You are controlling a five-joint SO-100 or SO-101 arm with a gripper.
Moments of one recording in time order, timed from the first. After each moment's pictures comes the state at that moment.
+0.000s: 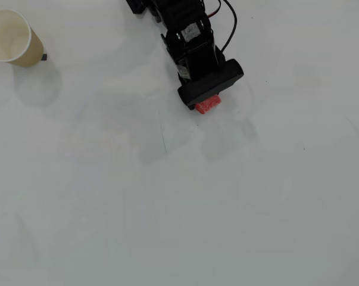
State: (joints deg) arm -22.9 114.2 154.7 17.1 84.2
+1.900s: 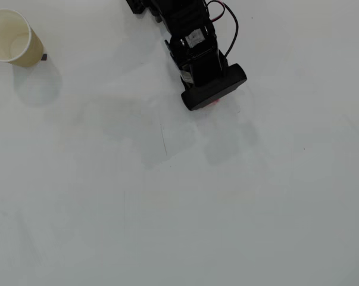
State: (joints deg) arm -23.2 110.2 150.1 20.3 84.2
